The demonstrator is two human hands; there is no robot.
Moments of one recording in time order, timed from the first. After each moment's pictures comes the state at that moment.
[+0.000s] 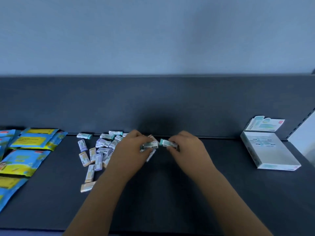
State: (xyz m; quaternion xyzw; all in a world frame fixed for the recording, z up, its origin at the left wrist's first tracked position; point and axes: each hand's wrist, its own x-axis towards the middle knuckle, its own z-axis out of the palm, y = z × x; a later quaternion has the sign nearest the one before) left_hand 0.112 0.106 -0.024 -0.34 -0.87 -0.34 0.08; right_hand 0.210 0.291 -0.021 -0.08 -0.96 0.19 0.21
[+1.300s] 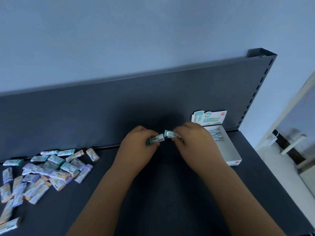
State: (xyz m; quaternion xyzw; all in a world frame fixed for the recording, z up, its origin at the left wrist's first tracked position) left_hand 0.171 0.329 -0.017 -0.40 -0.85 -0.36 0.02; right_hand 0.289 0.488 -0.011 -0.16 -0.95 0.13 0.24
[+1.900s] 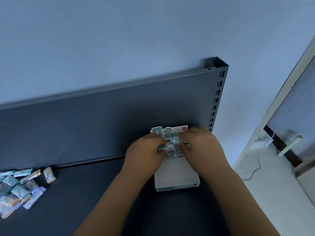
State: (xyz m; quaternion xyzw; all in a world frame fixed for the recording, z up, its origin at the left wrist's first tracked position) left_hand 0.226 0.482 -0.020 -0.43 -0.87 -0.25 0.04; right_hand 0.335 0.636 -0.027 -0.19 -0.95 0.12 0.21
